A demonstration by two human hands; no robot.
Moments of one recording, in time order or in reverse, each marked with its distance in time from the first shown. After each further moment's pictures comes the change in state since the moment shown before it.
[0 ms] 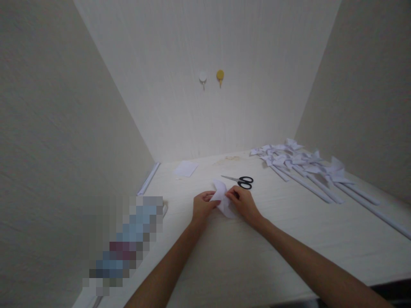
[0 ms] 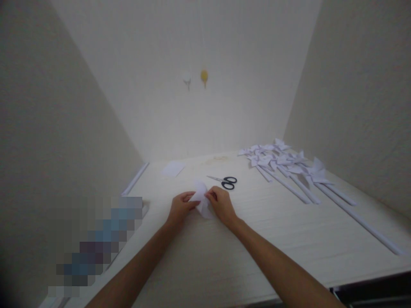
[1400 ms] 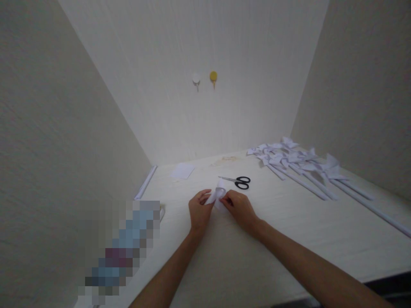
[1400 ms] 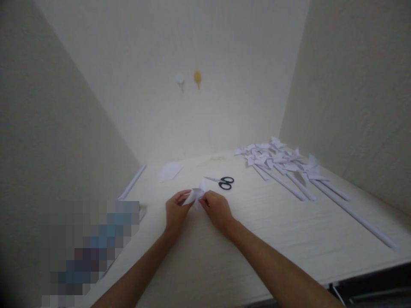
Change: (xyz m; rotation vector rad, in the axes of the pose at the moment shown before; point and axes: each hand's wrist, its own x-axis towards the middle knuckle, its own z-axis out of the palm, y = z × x) left_hand -0.003 -0.005 0.002 0.157 0.099 0.360; right_hand -0.009 -0.006 0.002 -0.353 -0.047 -0.168
